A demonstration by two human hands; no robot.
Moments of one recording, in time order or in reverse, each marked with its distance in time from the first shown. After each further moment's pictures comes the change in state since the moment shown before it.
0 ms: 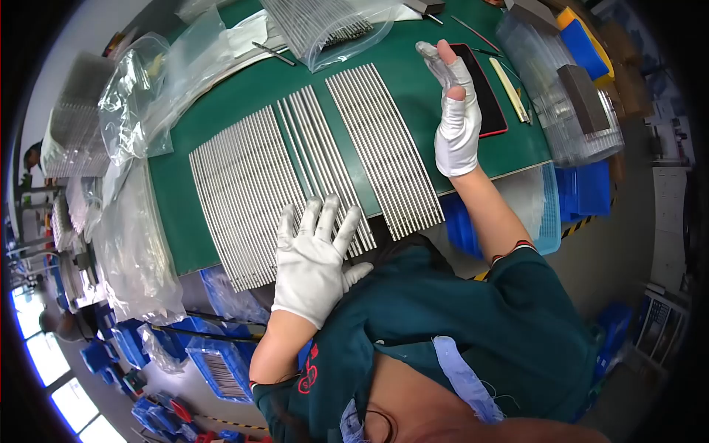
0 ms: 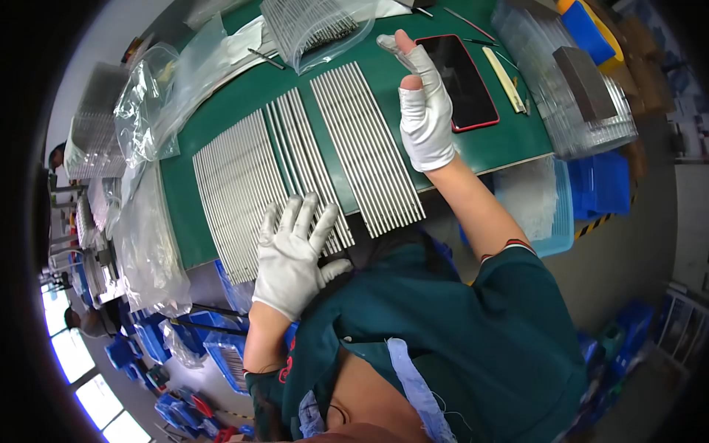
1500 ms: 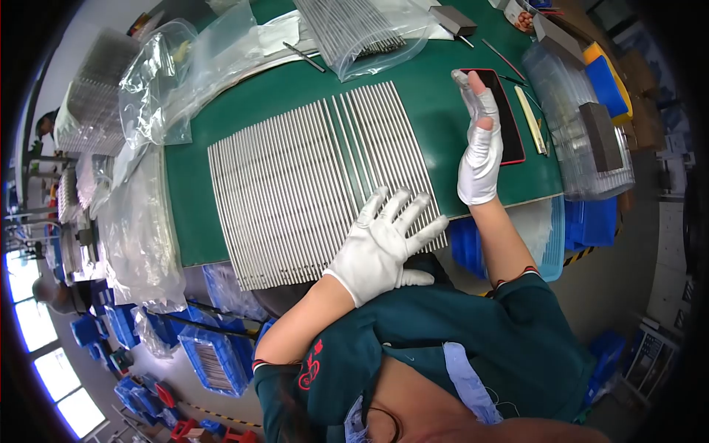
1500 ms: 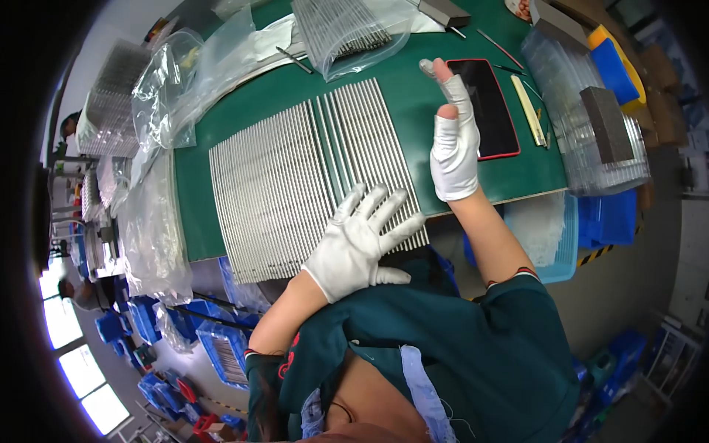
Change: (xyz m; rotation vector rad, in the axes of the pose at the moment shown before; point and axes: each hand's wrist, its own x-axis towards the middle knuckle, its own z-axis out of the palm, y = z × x) left_hand 0.055 0.018 0.017 -0.214 0.089 0.292; right_hand -0.001 -0.008 -0.002 -0.094 -0.058 0.124
